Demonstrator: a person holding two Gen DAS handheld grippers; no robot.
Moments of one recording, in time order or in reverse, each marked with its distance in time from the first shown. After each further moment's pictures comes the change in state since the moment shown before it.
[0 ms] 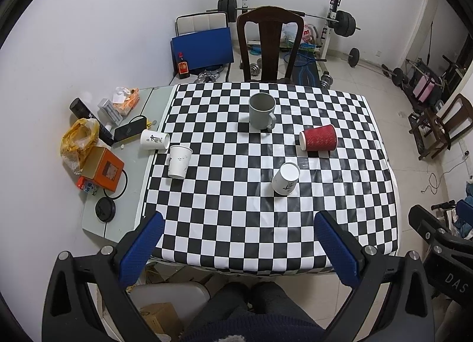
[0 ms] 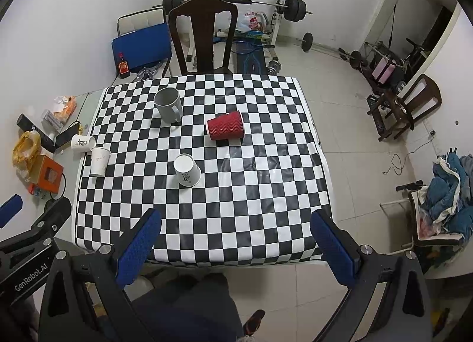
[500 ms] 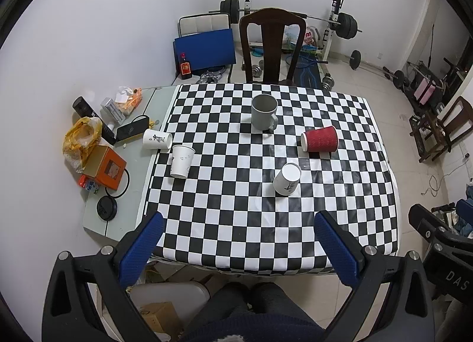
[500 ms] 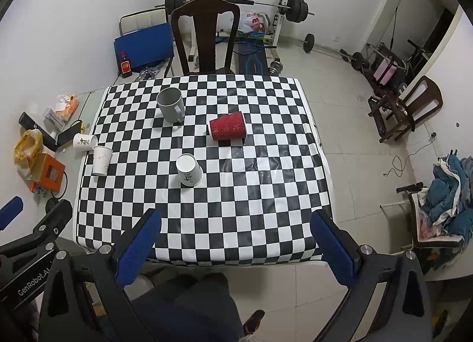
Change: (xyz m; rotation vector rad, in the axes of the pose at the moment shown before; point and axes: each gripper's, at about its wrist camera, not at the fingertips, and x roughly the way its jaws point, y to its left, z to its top) left arm -0.001 0.002 -0.002 0.001 -0.007 0.001; right arm -0.001 0.002 0.001 0.001 0.002 -0.001
